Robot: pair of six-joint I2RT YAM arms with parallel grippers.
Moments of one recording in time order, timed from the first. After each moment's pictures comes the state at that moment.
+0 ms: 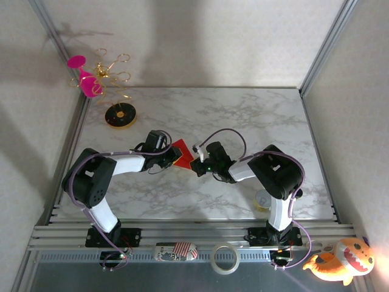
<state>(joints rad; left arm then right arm) -0.44 1.72 0.78 0.11 0.33 -1.08 0.72 1.88 0.74 0.50 -0.31 0.19</state>
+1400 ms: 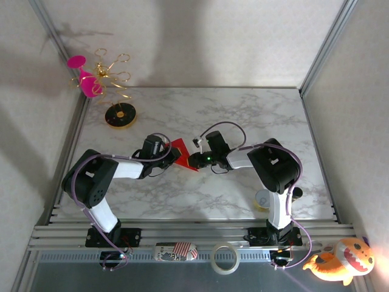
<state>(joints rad) -0.43 1.72 0.65 0.41 0.33 -1.09 0.65 1.96 0.93 0.24 -0.58 0.39</state>
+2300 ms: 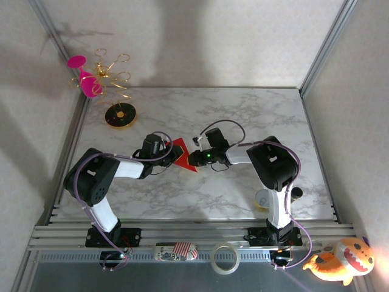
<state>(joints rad) -0.43 1.74 0.65 0.52 0.39 -1.11 0.62 2.00 1.01 0.13 -0.65 0.41</state>
